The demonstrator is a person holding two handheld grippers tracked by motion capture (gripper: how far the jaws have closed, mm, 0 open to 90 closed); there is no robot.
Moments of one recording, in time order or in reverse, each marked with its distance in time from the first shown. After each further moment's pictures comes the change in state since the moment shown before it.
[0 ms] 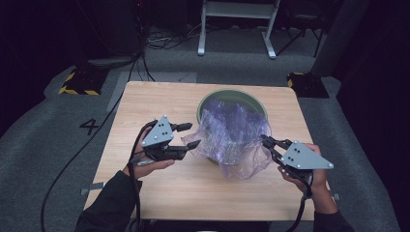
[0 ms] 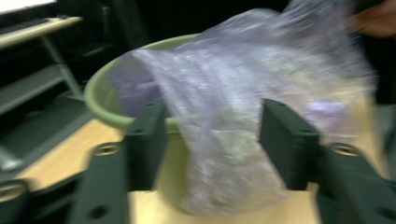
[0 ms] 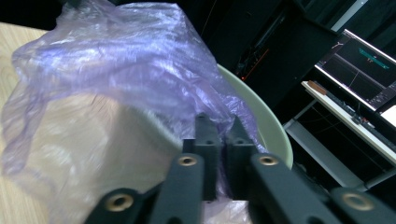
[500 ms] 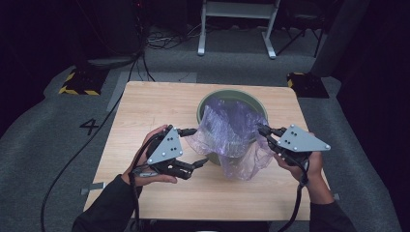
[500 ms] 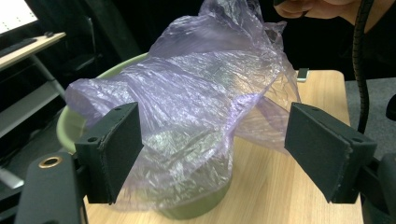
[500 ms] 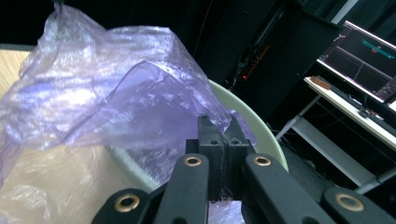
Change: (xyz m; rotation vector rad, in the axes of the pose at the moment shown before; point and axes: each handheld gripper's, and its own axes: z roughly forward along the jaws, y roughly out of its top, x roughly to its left) left arm -0.036 0.021 -0.001 0.039 -0.020 0.152; right arm -0.017 0.021 0.016 -0.006 0.009 0.066
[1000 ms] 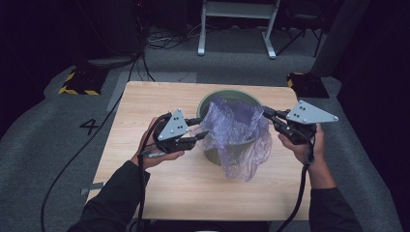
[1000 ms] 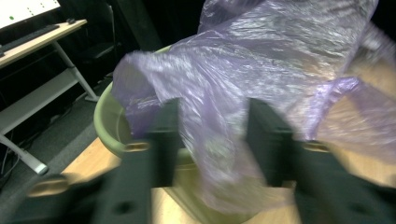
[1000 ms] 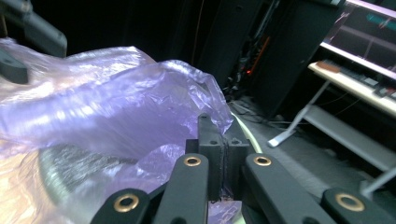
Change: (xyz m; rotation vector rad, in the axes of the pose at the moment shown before) left arm 0.044 -0.004 0.032 0.064 0.086 -0.010; right arm -0.049 -0.002 0.021 0.007 0.022 0.152
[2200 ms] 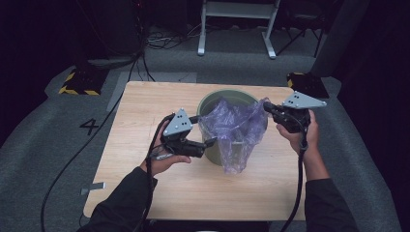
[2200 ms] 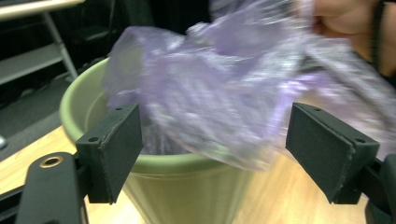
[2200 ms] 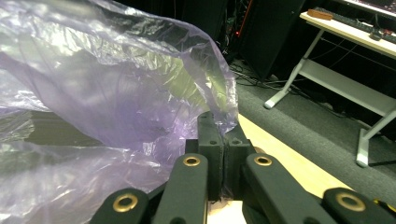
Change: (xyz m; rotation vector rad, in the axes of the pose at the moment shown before) left arm -0.009 -0.003 0.019 -0.032 -0.015 -0.247; right arm -0.030 -0.027 0.032 0.126 -0.058 0.120
